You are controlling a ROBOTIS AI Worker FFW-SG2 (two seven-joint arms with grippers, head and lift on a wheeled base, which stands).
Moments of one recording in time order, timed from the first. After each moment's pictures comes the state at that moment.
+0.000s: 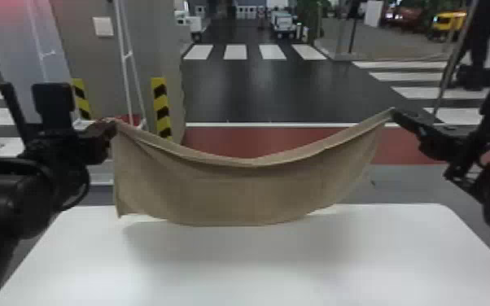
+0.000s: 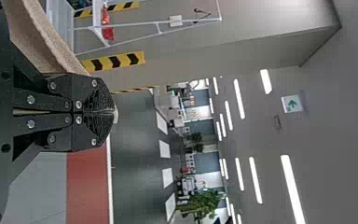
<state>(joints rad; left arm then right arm) -0.53 0.34 -0.02 -1.60 0.35 0.67 0.12 -0.68 -0.23 -0.20 -1.16 -0.22 0.30 0.51</state>
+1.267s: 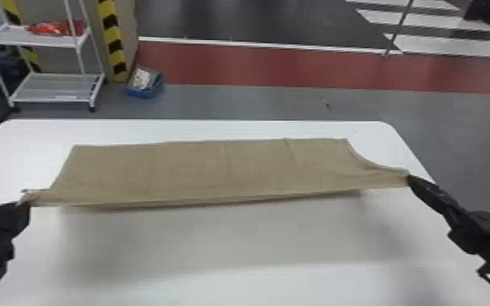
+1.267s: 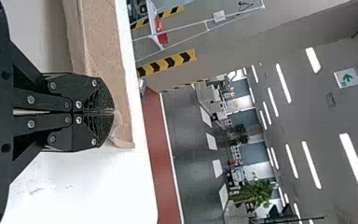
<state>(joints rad) 0.46 0.30 0.17 -2.50 0.23 0.99 0.15 0.26 -0.32 -0.51 -1.70 -0.52 0.31 0.68</state>
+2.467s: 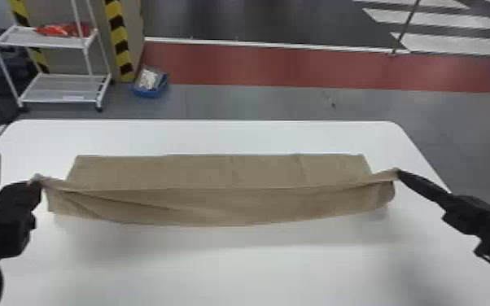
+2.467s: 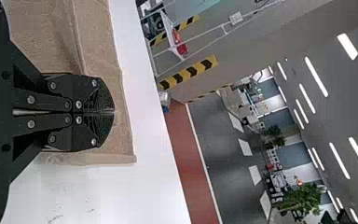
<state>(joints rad) 0.31 0.29 0.09 -2.38 0.16 1.01 0.23 0.06 -0.29 -0.54 -1.68 -0.41 0.66 0.74</state>
